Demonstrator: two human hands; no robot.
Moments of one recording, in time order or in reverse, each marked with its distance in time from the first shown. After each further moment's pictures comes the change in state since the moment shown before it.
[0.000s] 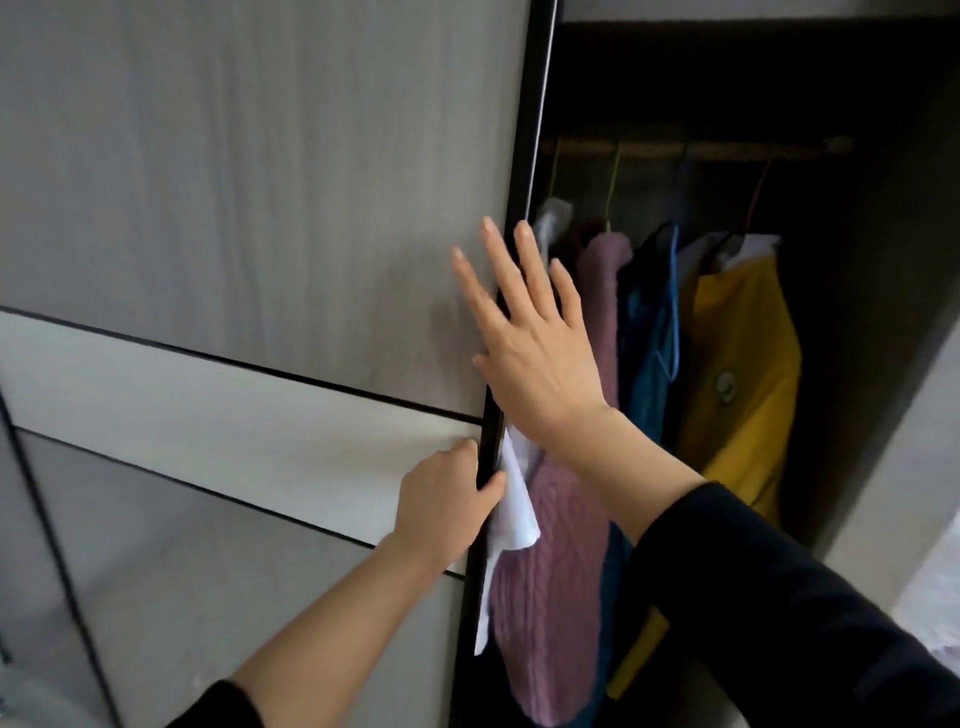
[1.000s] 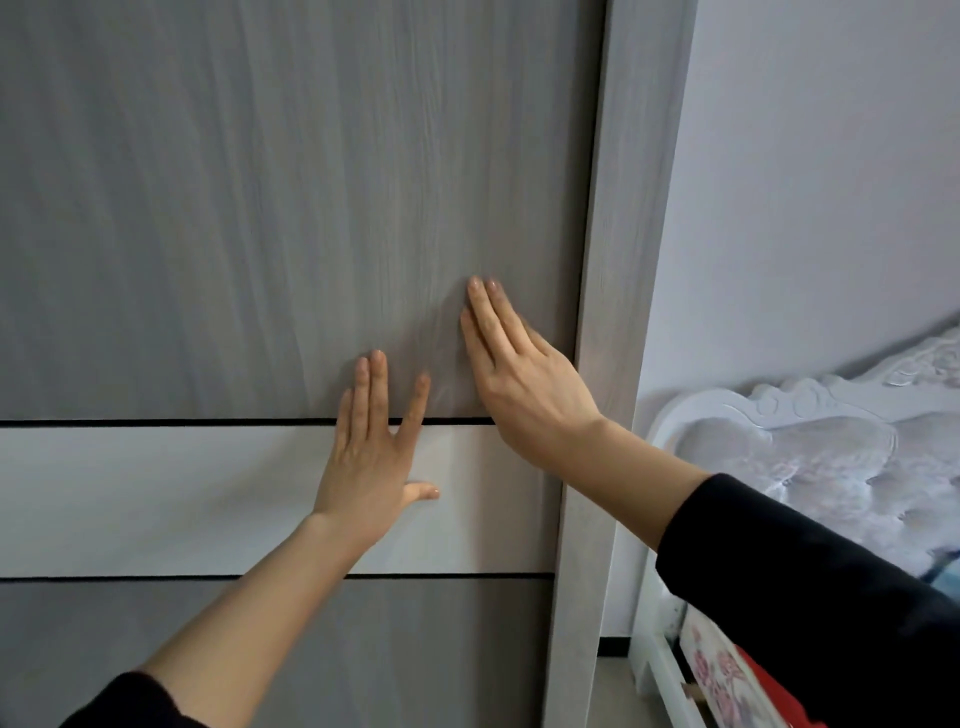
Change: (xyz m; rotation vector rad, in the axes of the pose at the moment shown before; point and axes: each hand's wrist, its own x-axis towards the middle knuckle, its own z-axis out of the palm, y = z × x) left_hand 0.003 0.087 0.036 0.444 0.147 0.489; right_hand -0.125 0.119 -0.065 -0.274 -0.205 0.016
